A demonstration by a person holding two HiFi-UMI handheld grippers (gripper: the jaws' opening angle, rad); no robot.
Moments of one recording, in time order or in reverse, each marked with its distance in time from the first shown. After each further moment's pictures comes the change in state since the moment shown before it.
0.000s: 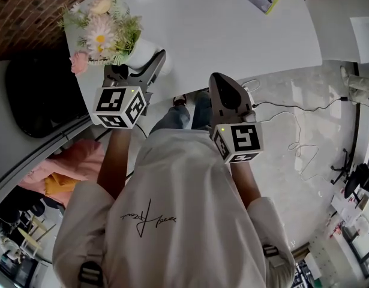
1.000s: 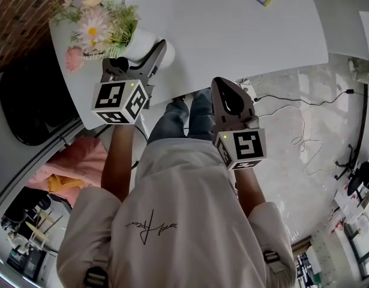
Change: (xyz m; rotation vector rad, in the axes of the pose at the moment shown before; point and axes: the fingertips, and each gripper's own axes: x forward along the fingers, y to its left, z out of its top) left arm 0.078 -0.021 -0.012 -0.007 0.031 0.028; right arm 0.008 -0.061 -0.032 0.048 0.079 0.018
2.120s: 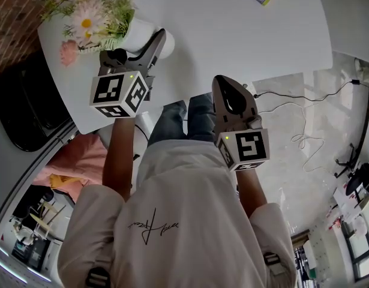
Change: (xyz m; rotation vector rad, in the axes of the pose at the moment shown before) left arm 0.081 -0.010 0.002 0.006 0.022 0.040; right arm 0.028 -0.065 0.001 0.045 0.044 0.022
